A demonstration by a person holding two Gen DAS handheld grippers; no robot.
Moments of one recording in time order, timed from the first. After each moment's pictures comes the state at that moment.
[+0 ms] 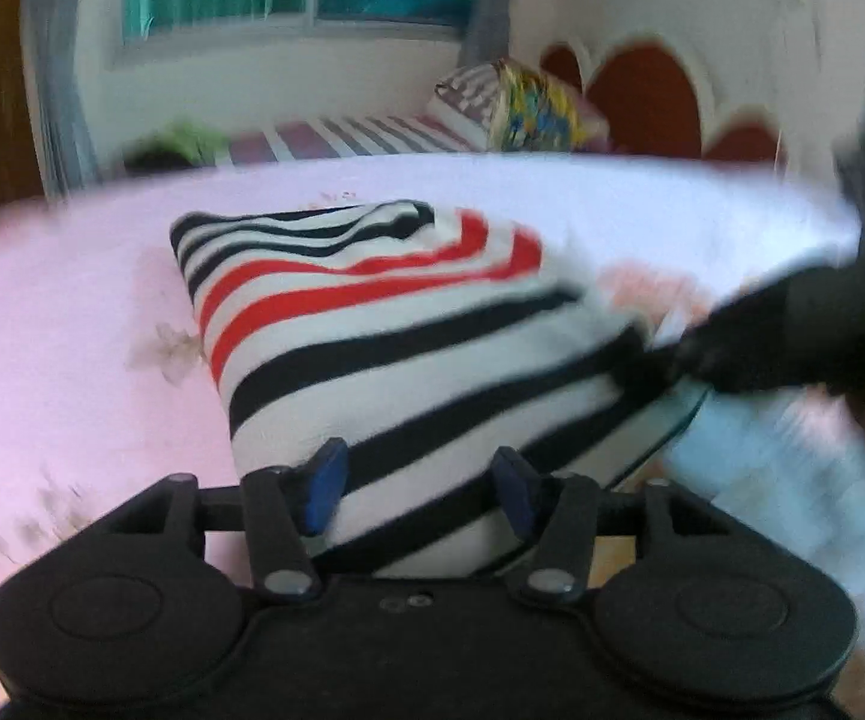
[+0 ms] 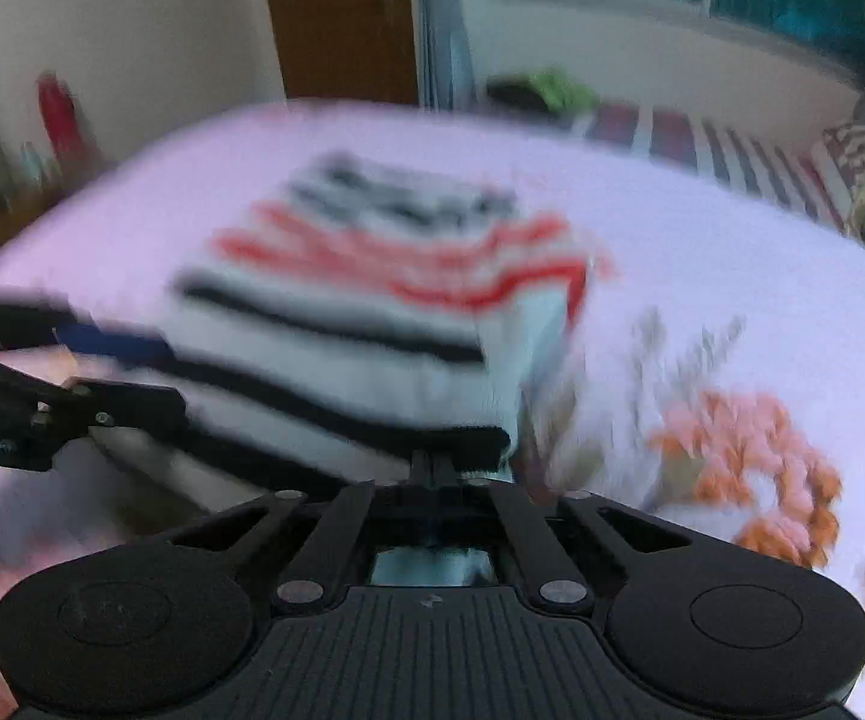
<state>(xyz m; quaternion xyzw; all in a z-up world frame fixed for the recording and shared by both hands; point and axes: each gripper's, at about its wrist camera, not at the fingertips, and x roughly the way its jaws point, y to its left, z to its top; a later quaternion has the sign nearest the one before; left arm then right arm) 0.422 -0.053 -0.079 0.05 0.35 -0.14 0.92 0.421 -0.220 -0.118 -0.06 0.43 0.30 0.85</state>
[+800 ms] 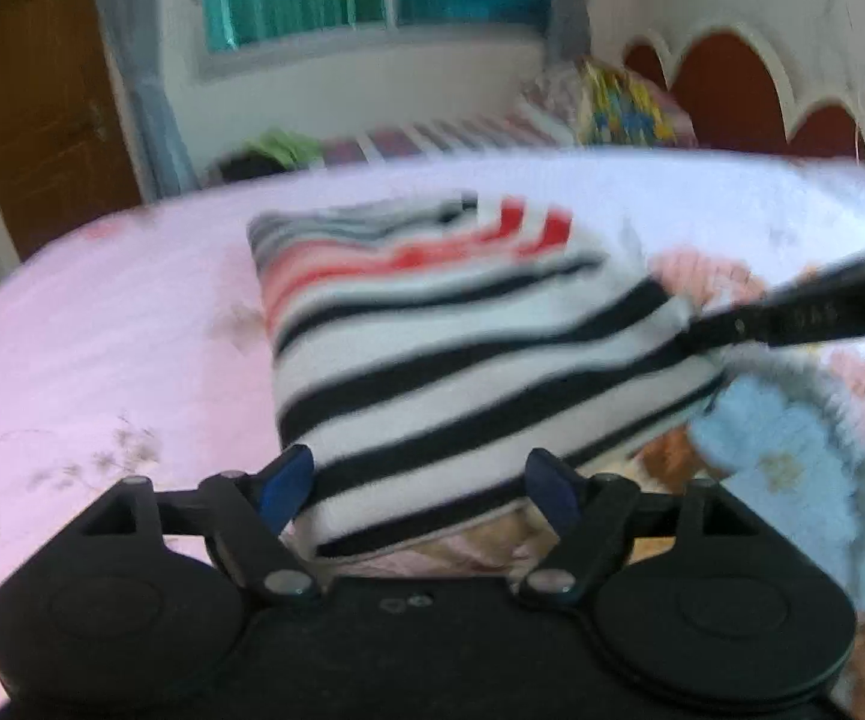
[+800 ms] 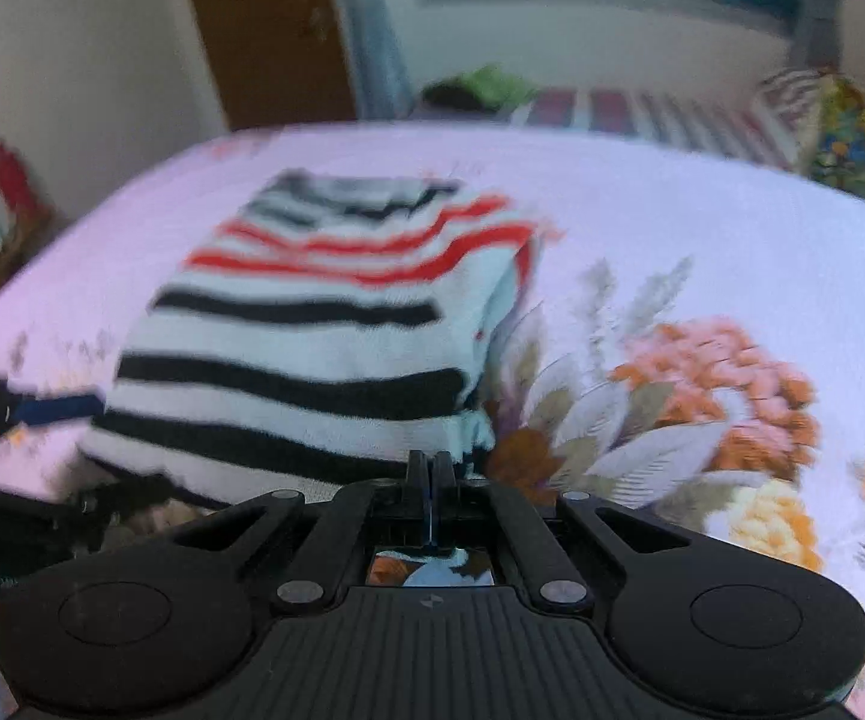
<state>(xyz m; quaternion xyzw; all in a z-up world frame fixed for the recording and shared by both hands) 0.373 -0.080 -0.057 0.04 0.34 -0.03 0.94 0.373 -0.256 -0.077 -0.01 0.40 0.21 0.89</state>
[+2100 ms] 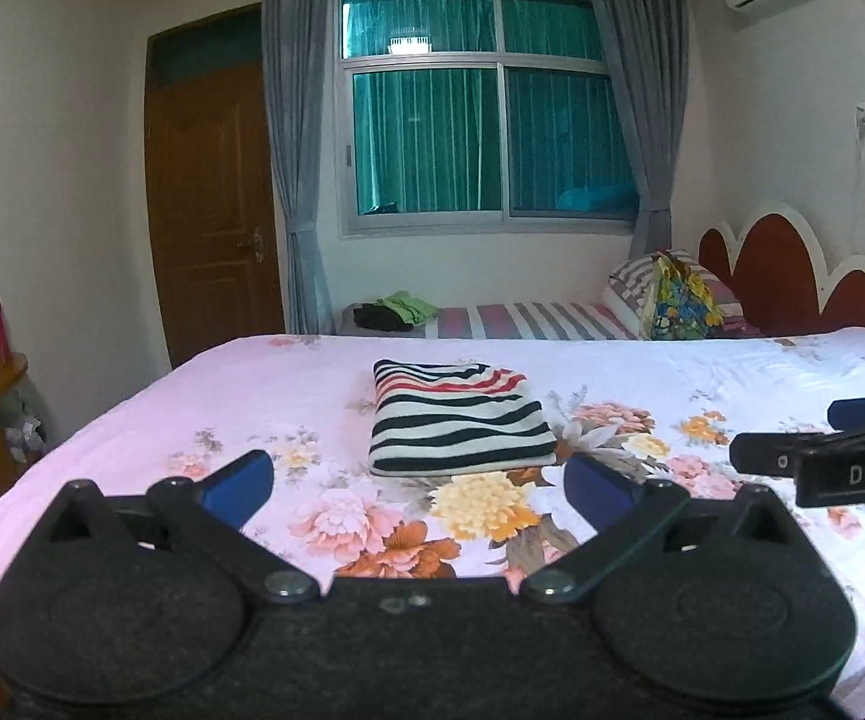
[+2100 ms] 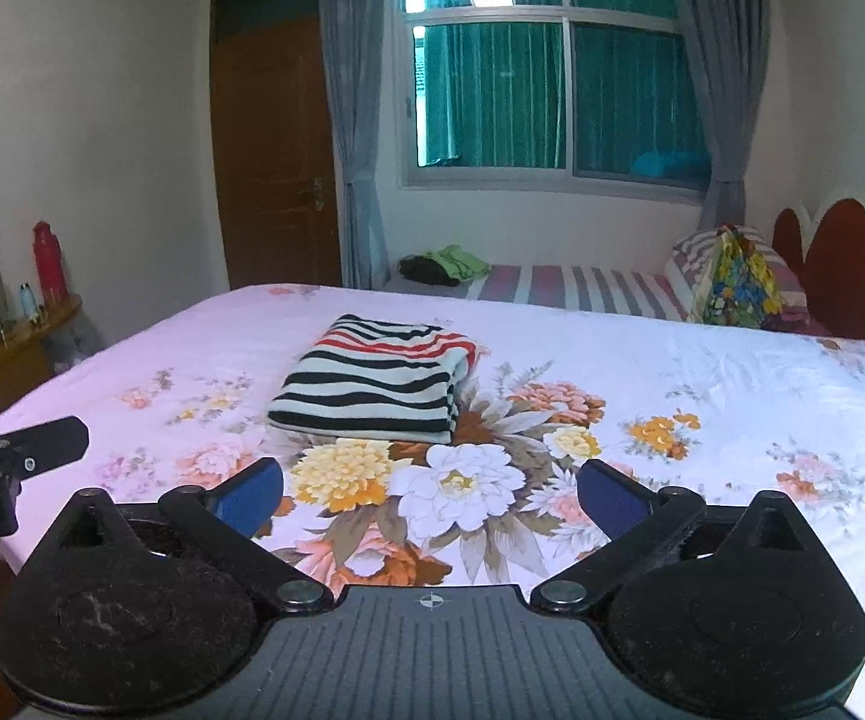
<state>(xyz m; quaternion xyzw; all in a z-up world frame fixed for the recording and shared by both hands) 0.062 -0.174 0.070 0.00 0.19 0.10 0.98 0.045 -0.347 0.050 -0.02 0.24 0.21 0.95</state>
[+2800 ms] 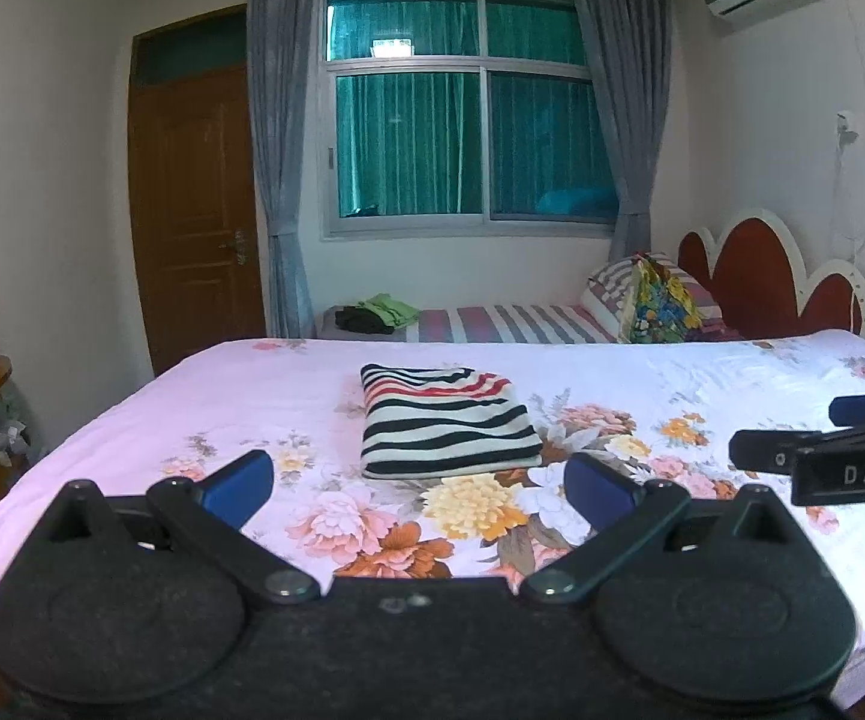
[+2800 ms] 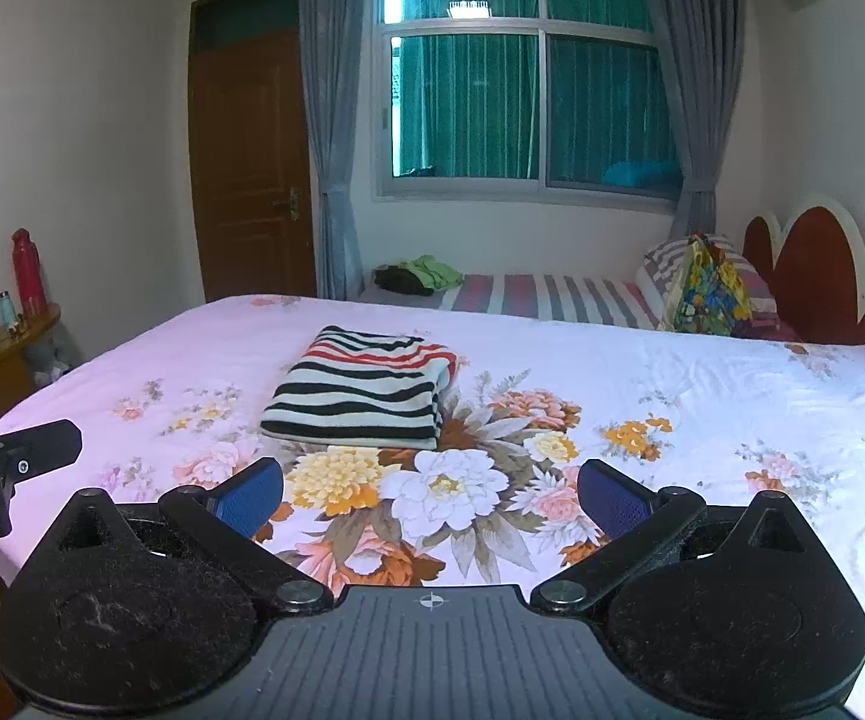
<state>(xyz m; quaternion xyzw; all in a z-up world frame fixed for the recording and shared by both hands) 0.047 -0.166 0.077 -0.01 0.19 0.07 0.98 0.023 -0.339 0.064 -0.03 0.24 0.18 0.95</state>
